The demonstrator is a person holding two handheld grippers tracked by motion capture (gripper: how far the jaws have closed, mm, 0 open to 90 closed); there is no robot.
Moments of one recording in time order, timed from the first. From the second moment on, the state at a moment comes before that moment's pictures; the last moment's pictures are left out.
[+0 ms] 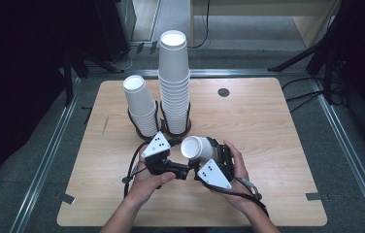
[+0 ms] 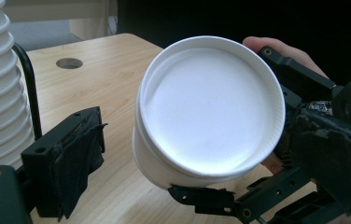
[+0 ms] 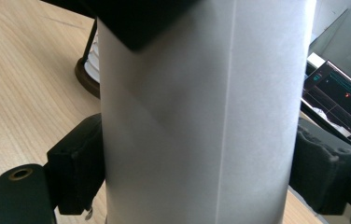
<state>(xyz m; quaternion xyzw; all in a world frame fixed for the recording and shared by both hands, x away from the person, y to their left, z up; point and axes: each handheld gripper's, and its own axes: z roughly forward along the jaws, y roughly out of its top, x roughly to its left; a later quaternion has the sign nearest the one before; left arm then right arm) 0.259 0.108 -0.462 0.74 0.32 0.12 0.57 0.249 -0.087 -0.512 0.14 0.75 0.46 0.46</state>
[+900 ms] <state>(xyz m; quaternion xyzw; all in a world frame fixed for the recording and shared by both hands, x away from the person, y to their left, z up) 0.259 0.101 -0.462 0.76 0.35 0.11 0.54 0.241 -0.076 -0.513 0.10 0.75 0.45 0.47</state>
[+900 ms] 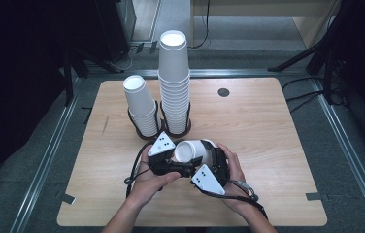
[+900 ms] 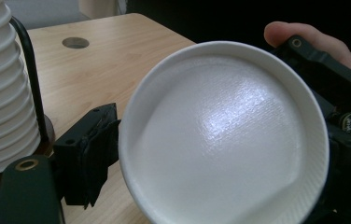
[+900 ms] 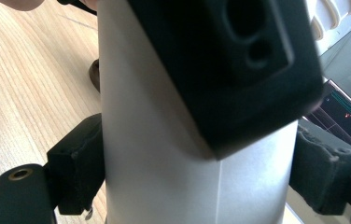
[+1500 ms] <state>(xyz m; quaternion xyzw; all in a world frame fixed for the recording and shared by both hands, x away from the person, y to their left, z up) 0.261 0.102 -0.462 0.76 0.36 0.10 0.53 0.238 -0.072 -0.517 0.07 0.76 0.43 0.49</state>
